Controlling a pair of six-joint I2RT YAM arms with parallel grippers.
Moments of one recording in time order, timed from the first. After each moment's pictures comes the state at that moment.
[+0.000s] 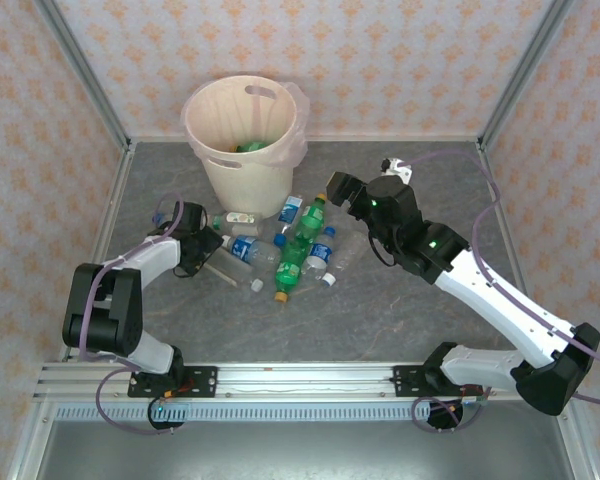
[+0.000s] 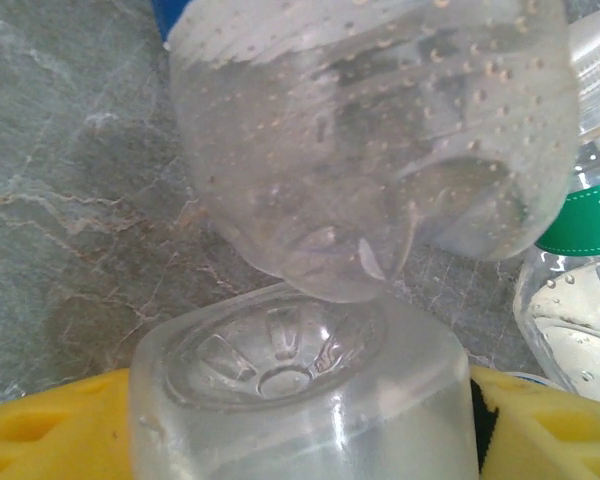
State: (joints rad) left arm -0.05 1.51 0.77 -0.38 -0.02 -0.98; right arm 0.74 1.15 1.19 -0.46 0.40 0.82
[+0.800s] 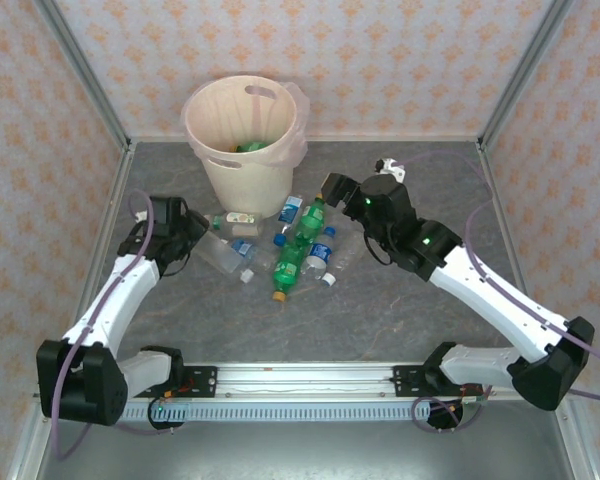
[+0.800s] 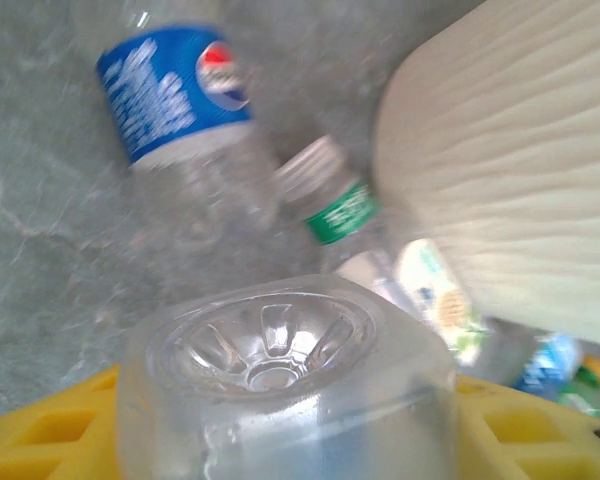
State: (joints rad) left arm -0.04 1.13 0.85 -0.54 -0.04 -0.96; right arm 0.74 1.20 1.19 -0.45 0.36 0.84
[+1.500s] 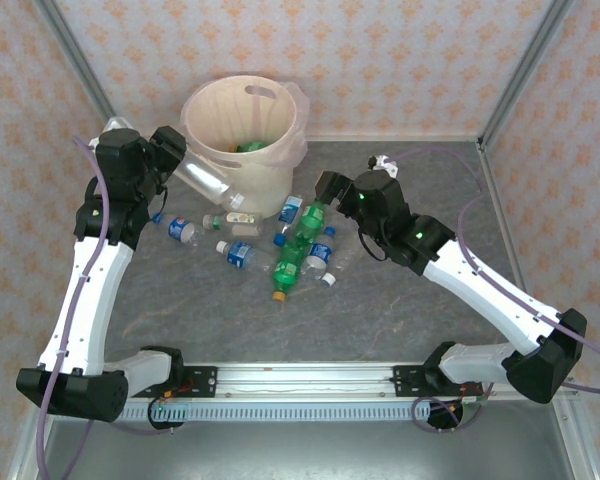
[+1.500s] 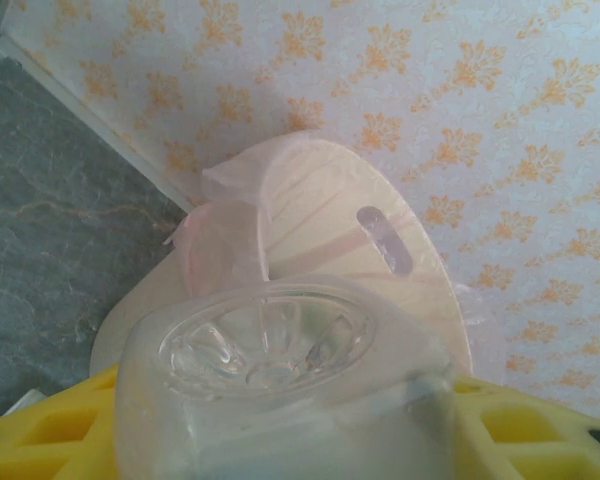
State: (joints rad) left arm -0.04 1.17 1.39 -0.57 -0.09 -0.88; right arm 0.74 1.24 1.22 -0.45 0.34 0.84
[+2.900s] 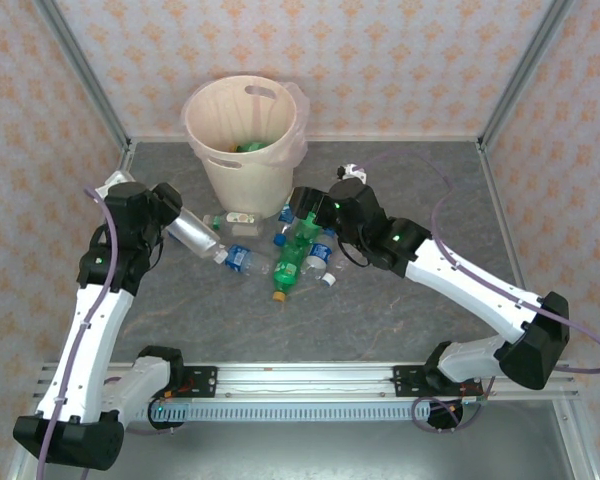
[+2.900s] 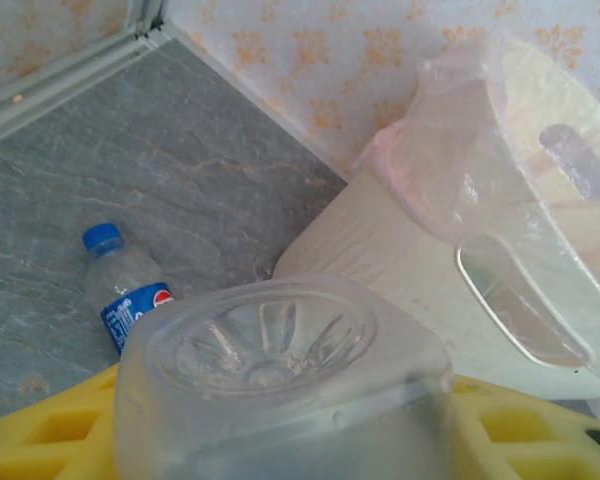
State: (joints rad) left arm -0.04 0.90 1.06 -0.65 -0.22 -0.75; right arm 0.84 1.32 1.23 -0.41 0.27 0.82
